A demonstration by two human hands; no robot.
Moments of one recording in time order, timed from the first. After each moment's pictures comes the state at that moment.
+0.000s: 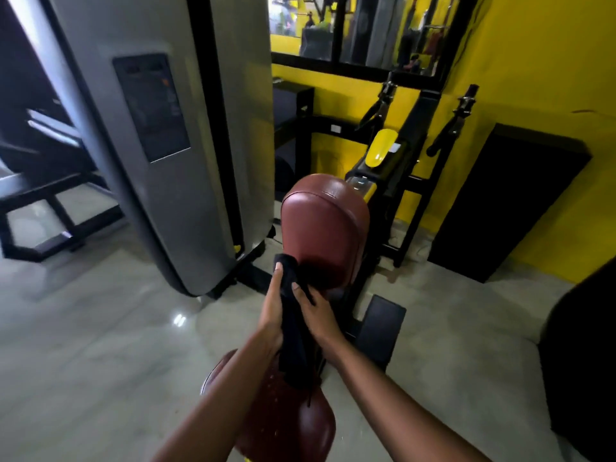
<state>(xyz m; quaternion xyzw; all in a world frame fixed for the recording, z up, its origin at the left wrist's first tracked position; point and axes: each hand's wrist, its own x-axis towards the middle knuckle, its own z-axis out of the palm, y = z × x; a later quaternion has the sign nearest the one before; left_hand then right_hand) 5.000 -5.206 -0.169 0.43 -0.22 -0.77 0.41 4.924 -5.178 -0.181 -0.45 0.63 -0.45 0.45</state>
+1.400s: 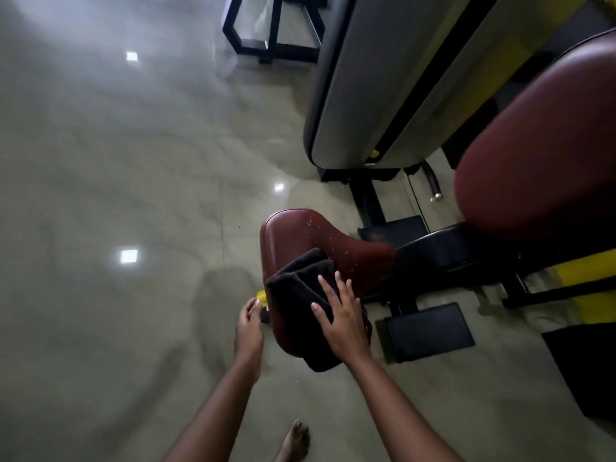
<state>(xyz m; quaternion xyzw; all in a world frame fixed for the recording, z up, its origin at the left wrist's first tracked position) 5.025 -5.007 -0.429 0.69 0.07 -0.46 0.55 4.897 -5.101 -0.394 -0.83 0.48 0.01 0.28</state>
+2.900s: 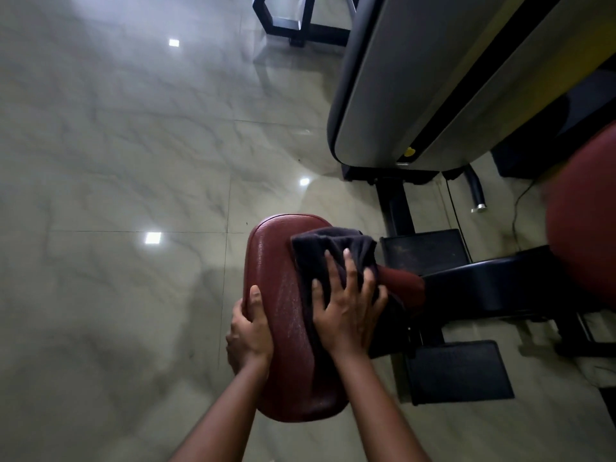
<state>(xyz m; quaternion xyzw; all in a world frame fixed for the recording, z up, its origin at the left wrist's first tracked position) 5.017 -5.094 -0.464 0.86 0.07 -0.29 0.42 4.943 -5.190 -0.460 -0.86 0.49 -0.12 -0.01</state>
